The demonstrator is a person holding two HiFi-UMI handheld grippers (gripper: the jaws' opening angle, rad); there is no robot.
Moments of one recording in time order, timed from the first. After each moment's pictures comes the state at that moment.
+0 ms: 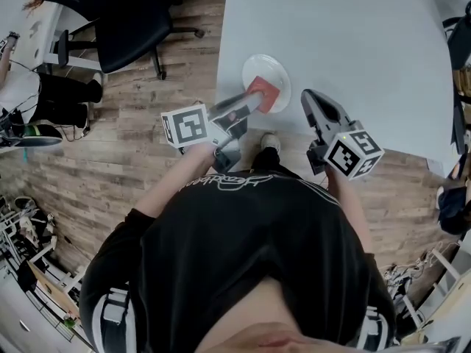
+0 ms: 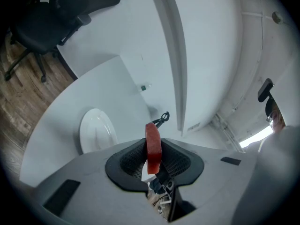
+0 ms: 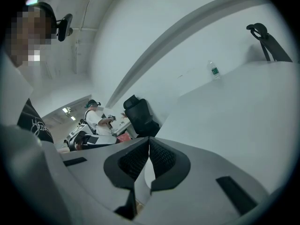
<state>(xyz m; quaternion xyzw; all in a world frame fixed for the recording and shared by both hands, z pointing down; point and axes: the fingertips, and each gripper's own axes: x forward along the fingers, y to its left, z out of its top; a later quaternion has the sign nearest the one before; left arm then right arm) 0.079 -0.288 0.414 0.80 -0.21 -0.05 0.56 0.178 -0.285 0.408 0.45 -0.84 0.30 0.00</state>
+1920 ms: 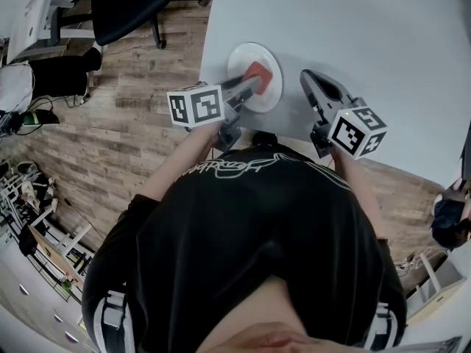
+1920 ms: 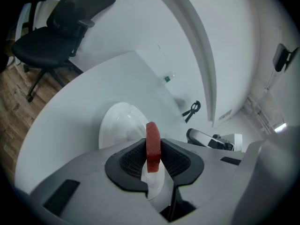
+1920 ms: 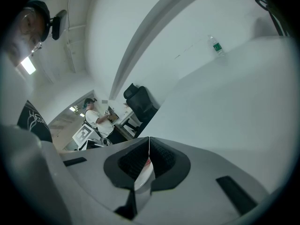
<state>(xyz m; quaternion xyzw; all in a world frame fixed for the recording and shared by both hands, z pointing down) 0.103 -0.329 0.529 0.78 -0.33 0.08 0.53 0.204 -0.342 0.479 0.37 -0.85 0.36 0.05</state>
